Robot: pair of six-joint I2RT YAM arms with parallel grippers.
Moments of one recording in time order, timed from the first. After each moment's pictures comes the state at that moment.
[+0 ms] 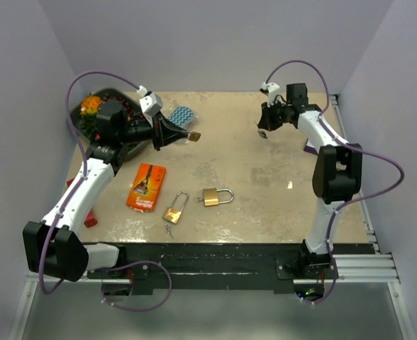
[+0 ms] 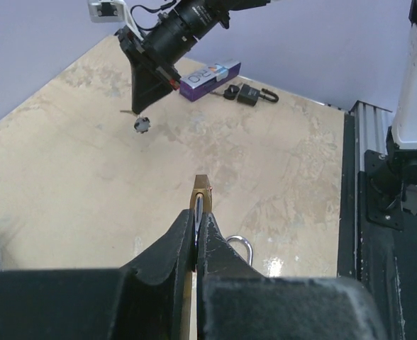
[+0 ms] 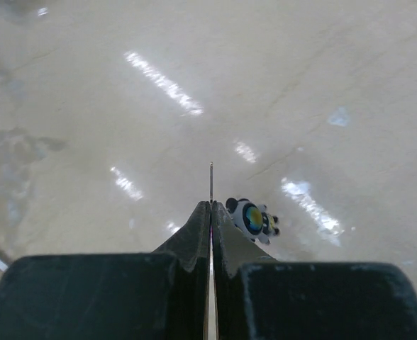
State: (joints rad) left arm -0.21 1.28 1.10 0.07 1.04 -0.04; right arm 0.10 1.97 1.63 -0.49 -0.55 -0.32
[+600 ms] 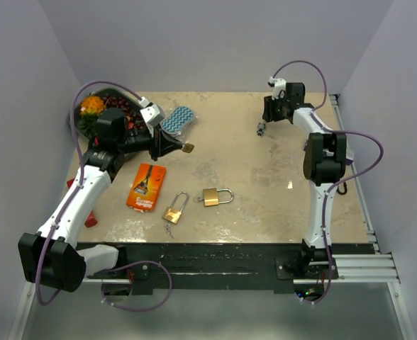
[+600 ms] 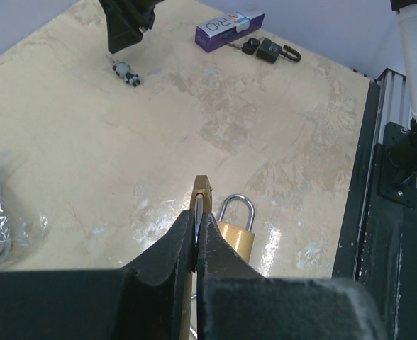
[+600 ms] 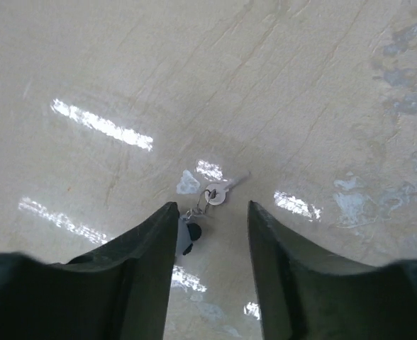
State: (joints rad) left arm -0.21 1.20 1.07 -0.18 0.92 0.12; right arm 0.04 2.34 1.91 -0.29 -0.30 -0.15
